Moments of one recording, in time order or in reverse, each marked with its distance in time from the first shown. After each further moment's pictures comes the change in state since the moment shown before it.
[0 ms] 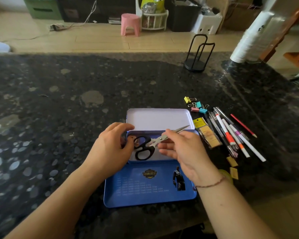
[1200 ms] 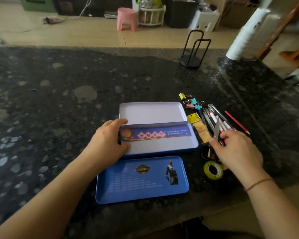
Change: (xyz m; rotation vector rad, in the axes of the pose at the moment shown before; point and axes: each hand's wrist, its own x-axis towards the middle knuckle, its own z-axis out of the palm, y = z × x) left_hand 0.011 0.006 0.007 0.109 -0.131 -0.155; right_hand 0.018 -0.007 -0.122 -1.425 0.600 -0.219
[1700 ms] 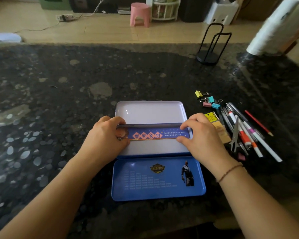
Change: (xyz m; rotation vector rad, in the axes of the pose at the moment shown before) left_hand -0.001 -0.030 -0.018 0.098 0.103 -0.044; right_hand -0.010 -0.085 0.032 0.385 -0.076 -0.586
